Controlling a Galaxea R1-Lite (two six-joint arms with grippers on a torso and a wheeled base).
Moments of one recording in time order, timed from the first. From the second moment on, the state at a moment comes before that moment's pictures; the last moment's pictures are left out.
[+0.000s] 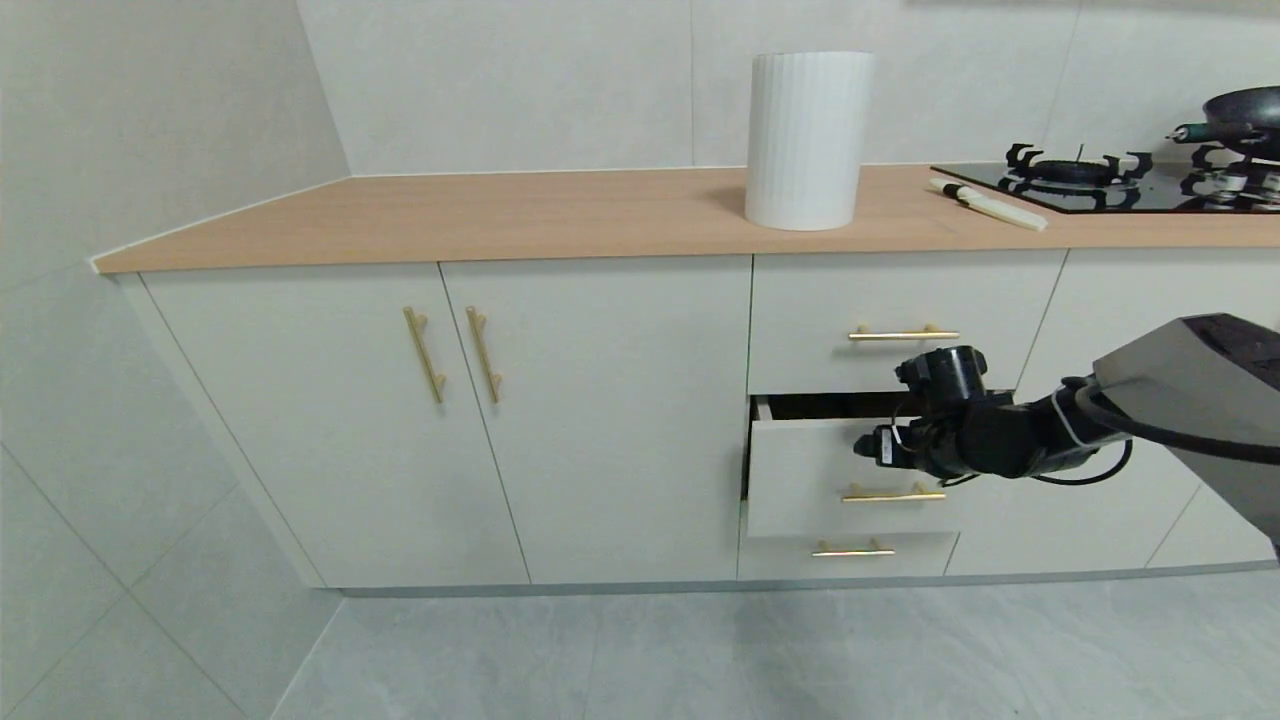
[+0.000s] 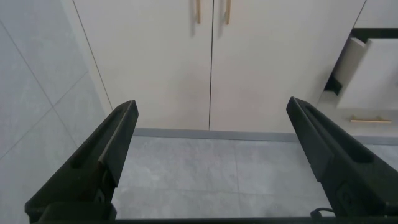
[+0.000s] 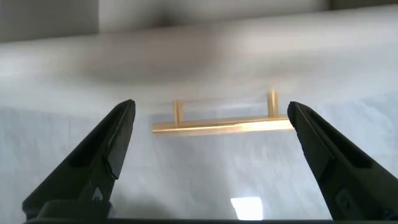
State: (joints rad) left arm 0.00 0.00 0.00 0.00 0.07 -0.01; right arm 0.20 2.35 -1.42 -0.26 -0.16 0.22
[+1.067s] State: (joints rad) left arm 0.00 0.00 0.00 0.00 0.07 -0.01; right arm 0.14 2.58 -1.56 -0.60 -0.27 0.28
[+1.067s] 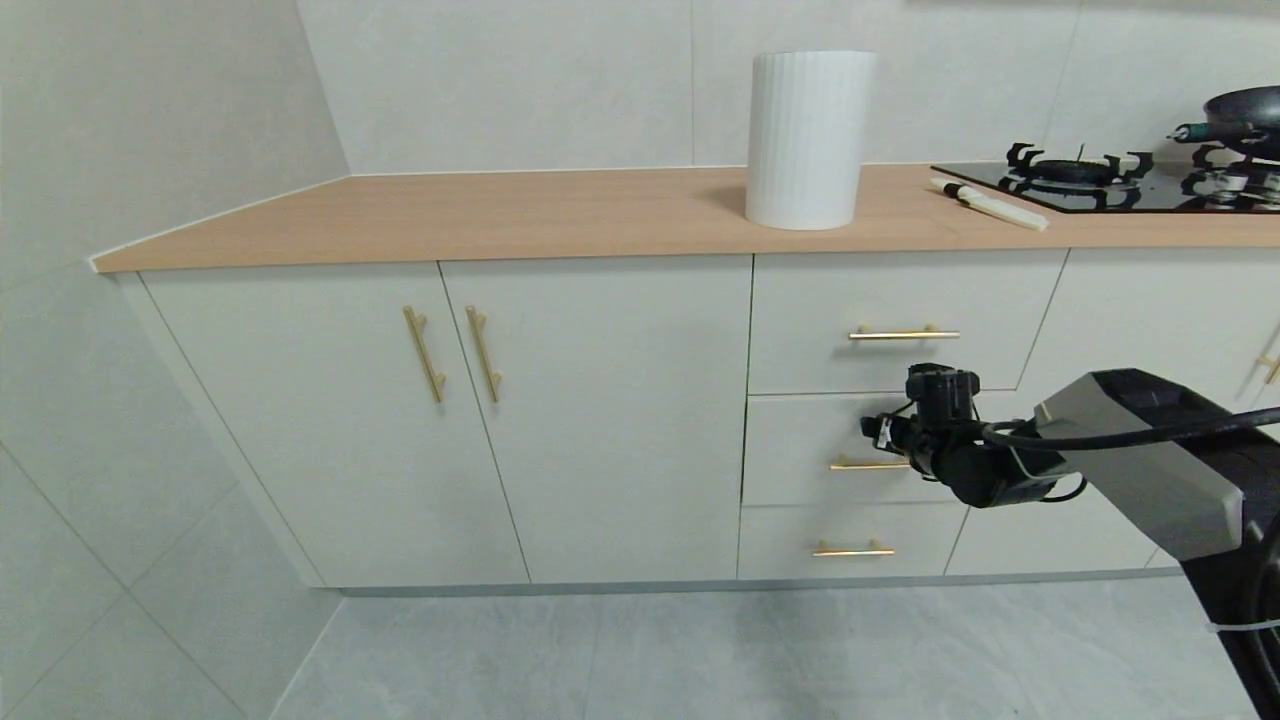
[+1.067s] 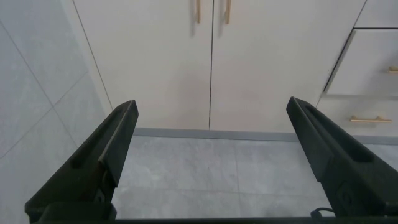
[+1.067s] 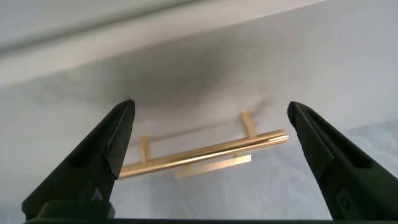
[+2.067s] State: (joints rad) left arm 0.00 0.00 0.00 0.00 0.07 -0.01; right arm 0.14 2.50 -1.47 -0.60 -0.27 0.34
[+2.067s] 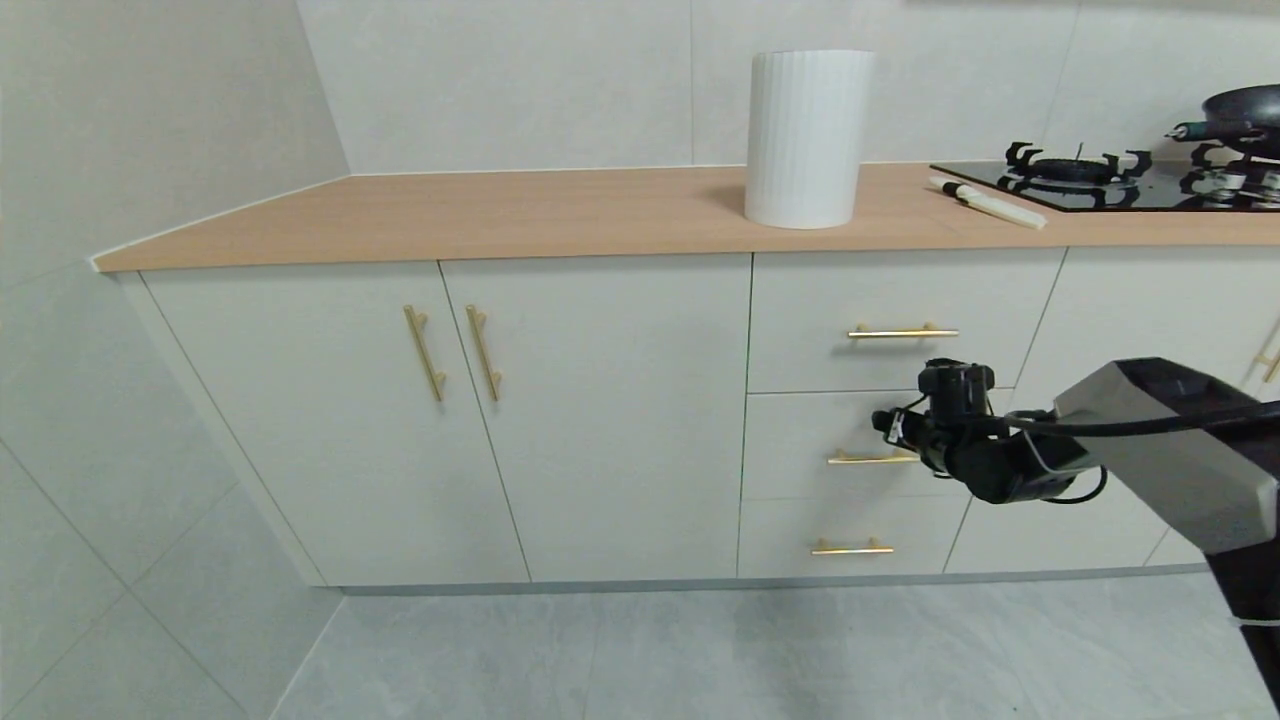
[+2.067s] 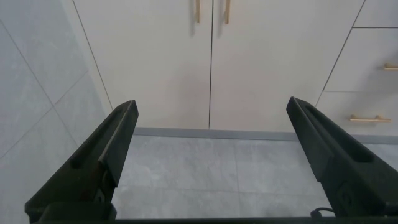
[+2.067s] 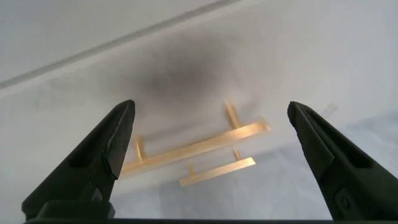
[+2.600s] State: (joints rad) left arm 0.00 0.00 0.00 0.00 0.07 -0.01; right arm 0.14 1.74 -0.90 -0.60 -0.27 0.29
